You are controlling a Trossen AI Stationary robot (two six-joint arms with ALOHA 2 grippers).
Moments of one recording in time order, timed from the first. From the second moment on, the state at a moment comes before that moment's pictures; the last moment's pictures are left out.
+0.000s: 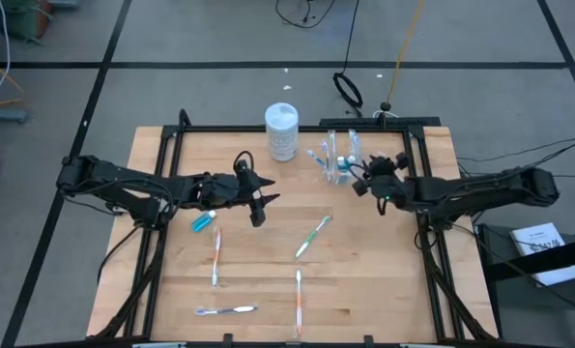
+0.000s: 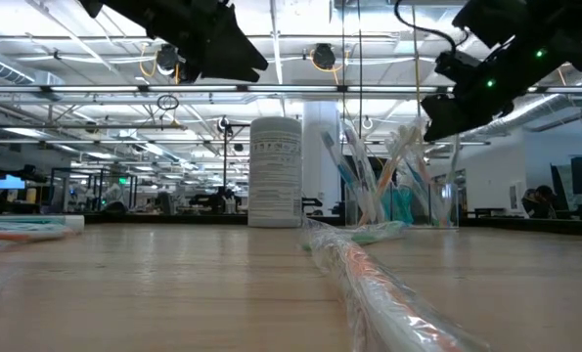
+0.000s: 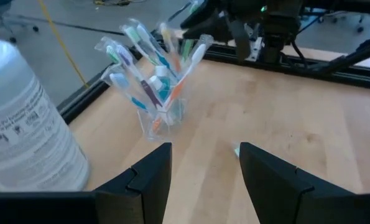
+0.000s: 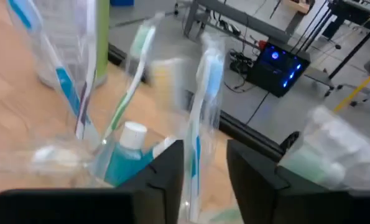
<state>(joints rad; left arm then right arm) -0.05 1.30 0.83 0.07 -0.36 -0.15 -0.06 0.97 0.47 -0.19 0.96 0.34</state>
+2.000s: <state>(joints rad) -0.16 1.38 0.86 -1.01 -0.02 -0.69 0.24 1.49 0.73 0.24 -0.03 0.39</state>
